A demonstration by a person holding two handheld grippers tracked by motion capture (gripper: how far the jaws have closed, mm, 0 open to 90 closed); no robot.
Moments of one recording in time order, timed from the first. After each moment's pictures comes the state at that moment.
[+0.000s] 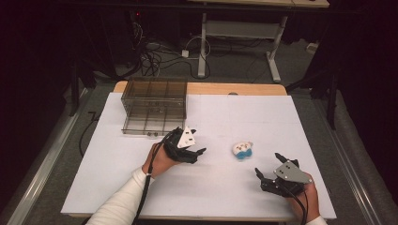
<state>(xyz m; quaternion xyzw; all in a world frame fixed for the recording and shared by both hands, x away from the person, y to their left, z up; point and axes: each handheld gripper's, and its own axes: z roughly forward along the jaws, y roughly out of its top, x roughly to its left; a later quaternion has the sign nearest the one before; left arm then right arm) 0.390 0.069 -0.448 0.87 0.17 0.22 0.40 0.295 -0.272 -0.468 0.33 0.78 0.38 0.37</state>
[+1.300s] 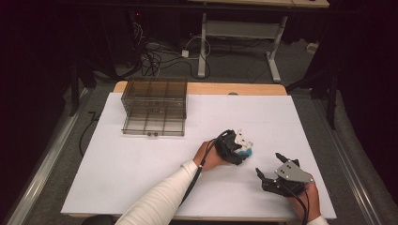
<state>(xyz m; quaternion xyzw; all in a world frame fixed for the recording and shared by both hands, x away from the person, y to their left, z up) 0.425 -0.071 -0.476 0.92 0.13 0.11 0.36 0.296 -0.275 -0.469 0.33 0.78 0.38 0.37</state>
